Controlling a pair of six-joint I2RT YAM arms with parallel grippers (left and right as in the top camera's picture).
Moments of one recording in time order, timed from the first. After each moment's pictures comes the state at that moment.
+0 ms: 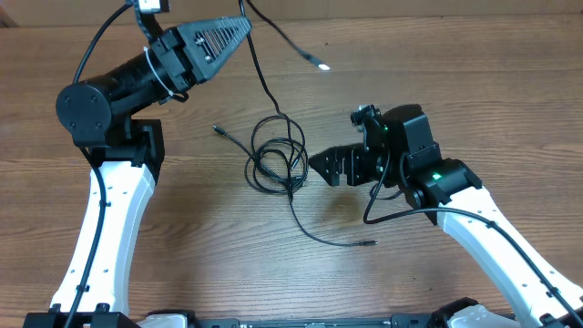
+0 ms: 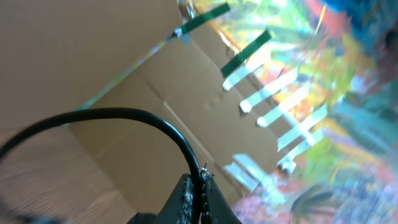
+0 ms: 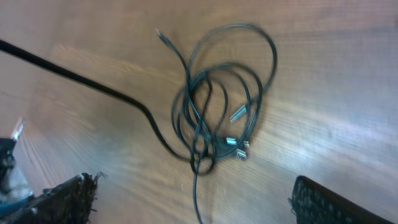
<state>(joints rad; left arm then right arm) -0.02 1.44 1.22 0.97 1.07 -1.60 0.40 1.36 0.95 -0.38 -0.47 0.32</state>
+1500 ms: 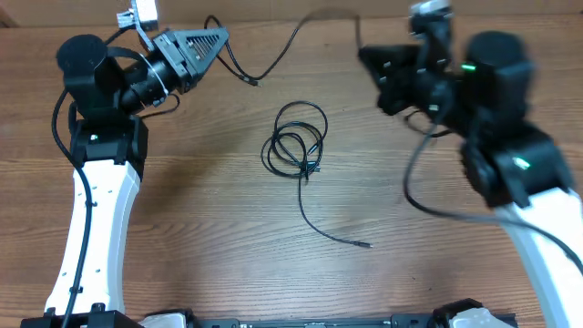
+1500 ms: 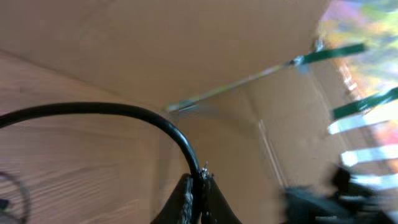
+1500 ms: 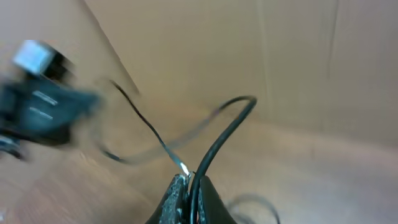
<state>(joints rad) 0.06 1.44 1.25 0.11 0.97 -1.05 0.28 1.28 1.49 -0.46 -0.41 0.22</state>
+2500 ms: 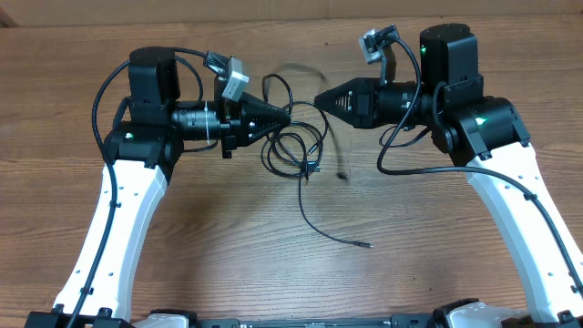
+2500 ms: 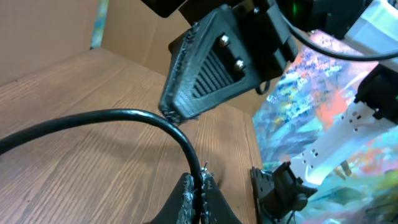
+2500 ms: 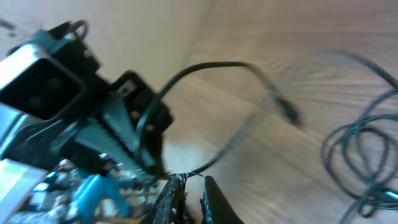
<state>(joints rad) -0.11 1.44 1.25 -0.39 1.36 0.18 0.30 1.48 1.50 -0.65 -0.91 0.44</state>
